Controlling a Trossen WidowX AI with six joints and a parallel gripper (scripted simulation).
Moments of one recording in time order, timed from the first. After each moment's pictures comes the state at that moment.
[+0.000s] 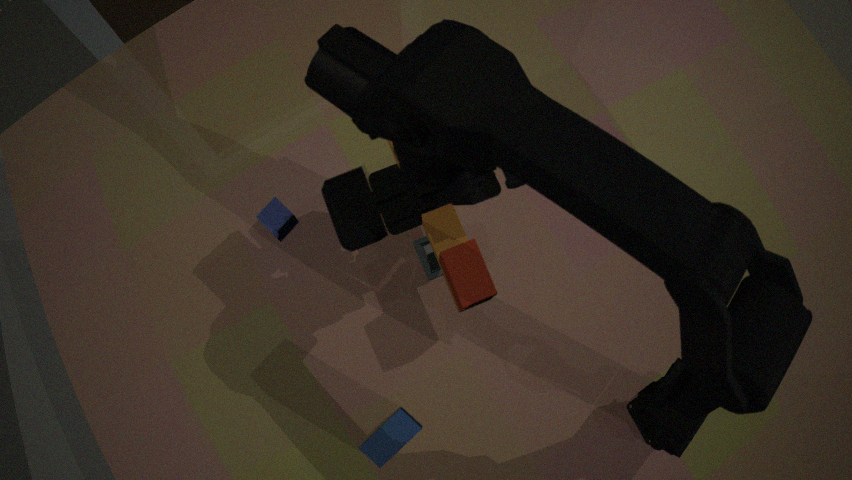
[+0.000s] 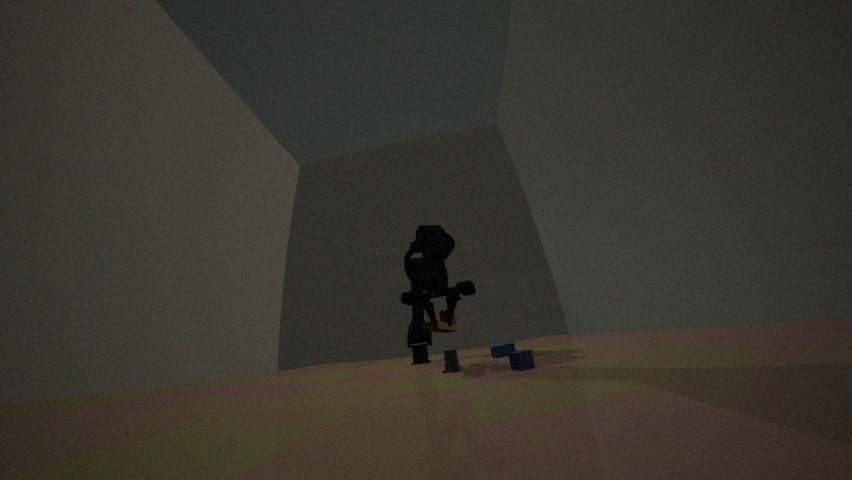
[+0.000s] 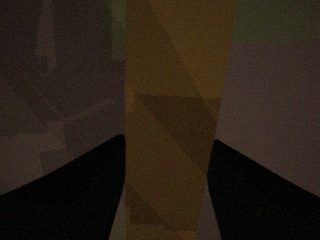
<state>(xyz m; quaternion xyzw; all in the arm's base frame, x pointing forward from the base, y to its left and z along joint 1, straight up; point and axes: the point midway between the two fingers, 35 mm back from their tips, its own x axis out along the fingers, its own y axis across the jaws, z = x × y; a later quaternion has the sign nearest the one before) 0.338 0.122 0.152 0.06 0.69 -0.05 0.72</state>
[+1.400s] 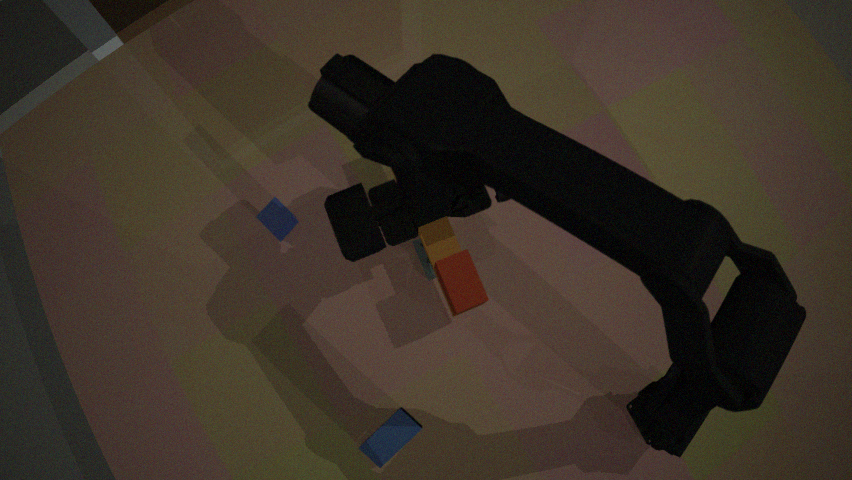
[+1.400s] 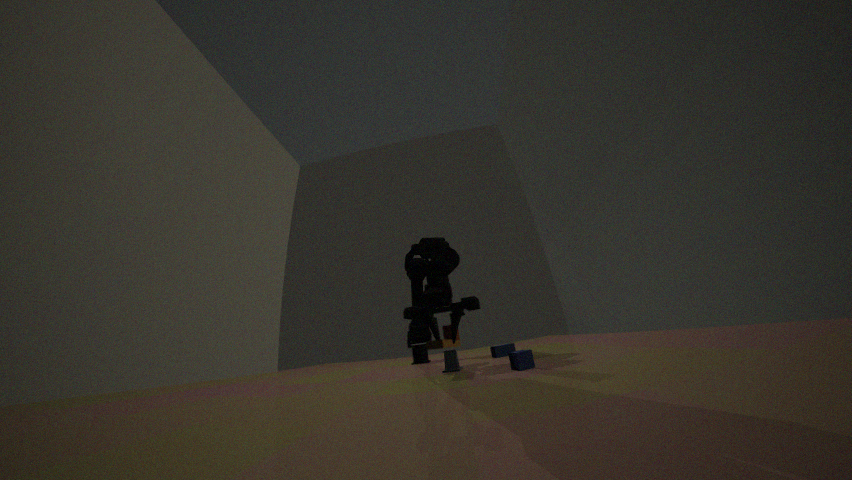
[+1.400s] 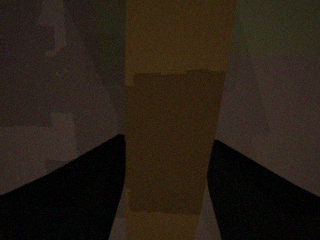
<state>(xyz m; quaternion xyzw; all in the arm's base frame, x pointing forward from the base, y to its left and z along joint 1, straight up) 0.341 0.126 0.112 0.06 0.69 -0.05 0.72</state>
